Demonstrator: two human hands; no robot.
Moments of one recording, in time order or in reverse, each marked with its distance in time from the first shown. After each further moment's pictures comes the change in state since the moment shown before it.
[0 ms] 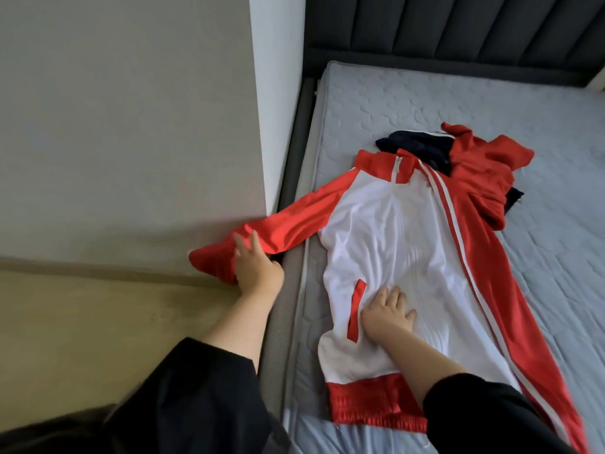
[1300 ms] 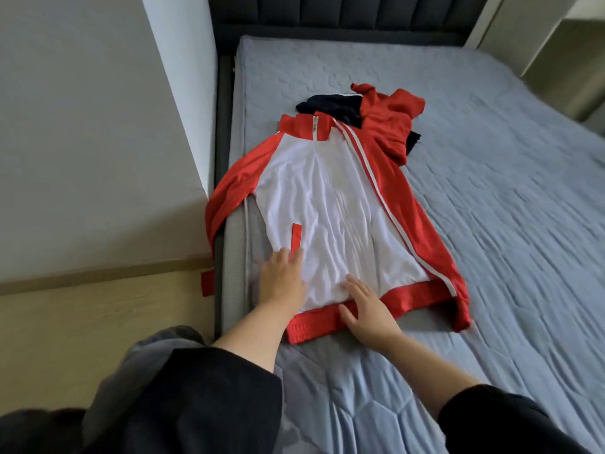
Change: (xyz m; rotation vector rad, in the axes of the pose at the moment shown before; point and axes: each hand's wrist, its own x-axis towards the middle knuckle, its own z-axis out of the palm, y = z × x) left_hand -0.169 0.034 0.022 0.438 -0.340 0.633; right_hand -0.136 0.123 0.040 0.333 0.195 -0.420
